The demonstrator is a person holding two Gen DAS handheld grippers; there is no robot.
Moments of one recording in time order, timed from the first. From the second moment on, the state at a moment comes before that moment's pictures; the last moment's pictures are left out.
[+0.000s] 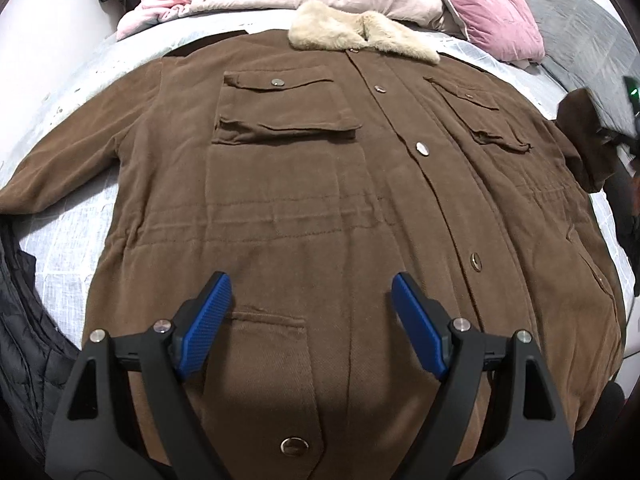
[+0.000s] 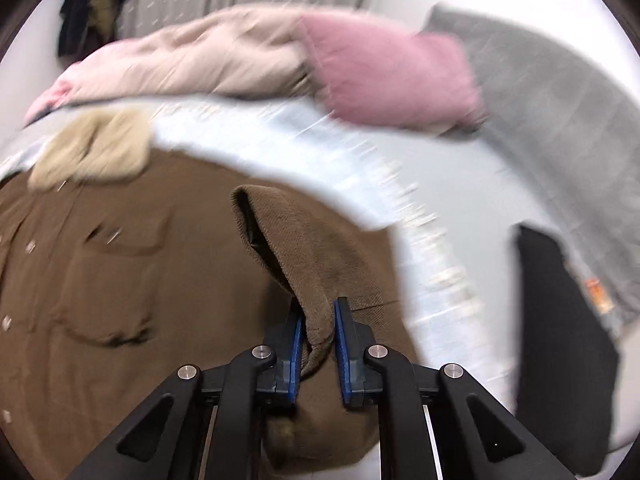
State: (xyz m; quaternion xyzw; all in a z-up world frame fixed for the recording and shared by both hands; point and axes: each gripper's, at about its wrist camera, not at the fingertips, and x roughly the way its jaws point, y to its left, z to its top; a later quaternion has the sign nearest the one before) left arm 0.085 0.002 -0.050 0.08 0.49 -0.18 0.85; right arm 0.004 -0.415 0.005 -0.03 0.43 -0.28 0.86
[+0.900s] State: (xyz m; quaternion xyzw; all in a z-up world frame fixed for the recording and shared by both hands) left arm 0.064 -0.006 -0.032 0.06 0.48 -0.21 0.85; right arm -0.042 -0.571 -0.008 0.15 0.48 -0.34 0.79
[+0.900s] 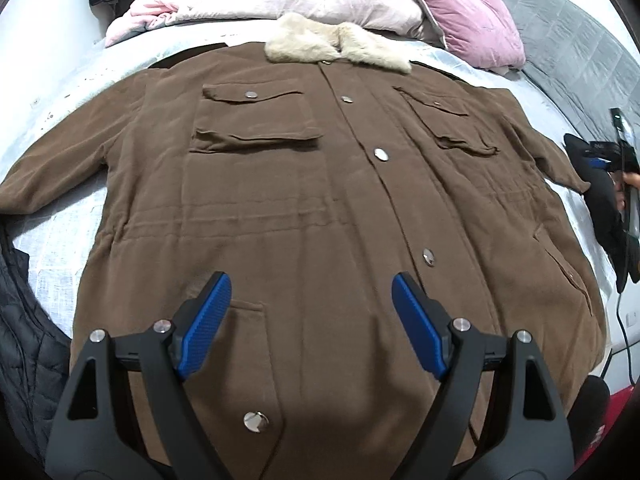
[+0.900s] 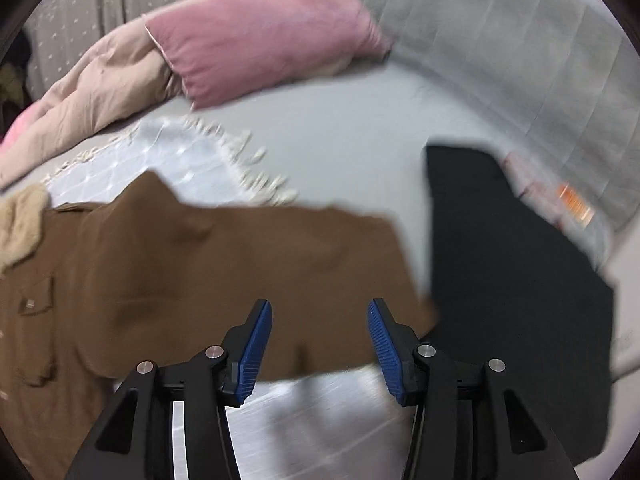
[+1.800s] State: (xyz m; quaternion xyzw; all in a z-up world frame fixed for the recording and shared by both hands) left arm 0.071 0.021 -0.042 0.08 0.48 -0.18 0.85; right arm -0.042 -0.560 0.009 0.13 0.22 -0.51 0.82
